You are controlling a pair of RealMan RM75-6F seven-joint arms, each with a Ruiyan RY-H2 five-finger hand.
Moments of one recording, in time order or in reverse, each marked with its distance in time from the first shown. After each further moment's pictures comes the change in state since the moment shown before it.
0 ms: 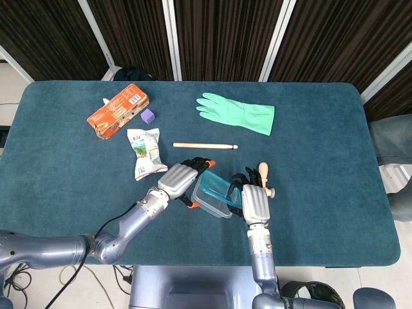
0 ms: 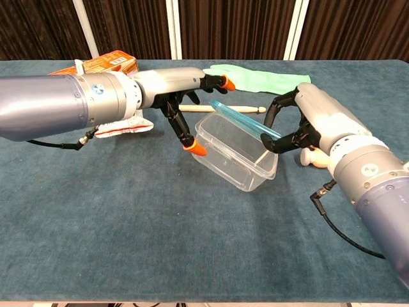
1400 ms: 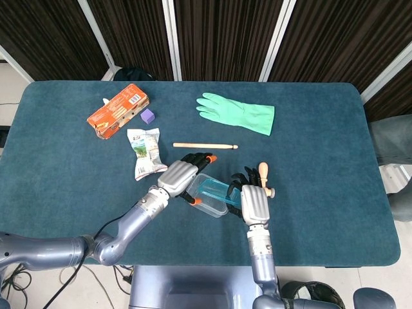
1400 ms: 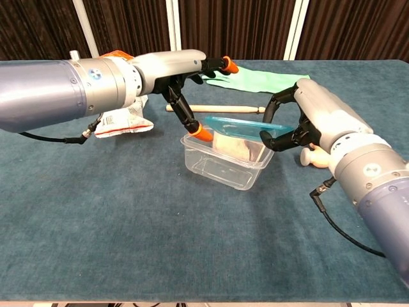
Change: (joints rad) left arm 0.019 0.020 -0.038 -0.049 0.006 0.033 -0.004; right arm -0.001 0.002 -0.012 -0.007 -0.030 0.012 -0.005
